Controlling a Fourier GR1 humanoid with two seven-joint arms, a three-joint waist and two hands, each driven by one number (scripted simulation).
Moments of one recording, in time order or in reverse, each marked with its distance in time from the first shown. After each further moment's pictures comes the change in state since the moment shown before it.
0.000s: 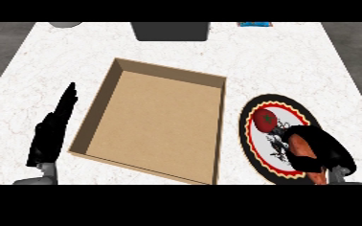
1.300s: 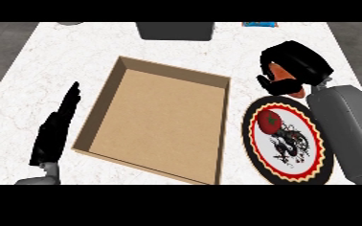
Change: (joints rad) left arm -0.003 -0.009 -0.008 -0.002 -0.015 -0.013 -0.011; right arm -0.653 -0.091 0.082 0.401 0.112 -0.174 -0.768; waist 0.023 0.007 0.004
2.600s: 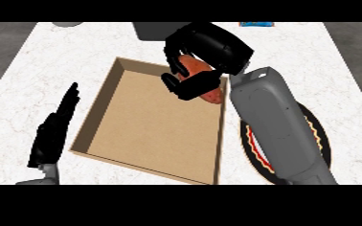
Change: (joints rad) left arm 0.011 -0.012 0.005 -0.033 -0.011 -0.003 0.034; right arm -0.243 0.387 0.052 -0.243 -0.297 0.251 0.367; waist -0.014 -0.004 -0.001
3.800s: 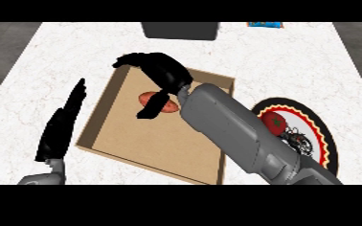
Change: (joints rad) left arm -0.035 -0.015 -0.018 0.013 -0.018 -0.009 -0.006; right arm -0.162 0.040 0.483 0.492 -0.435 -0.535 0.063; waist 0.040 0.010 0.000
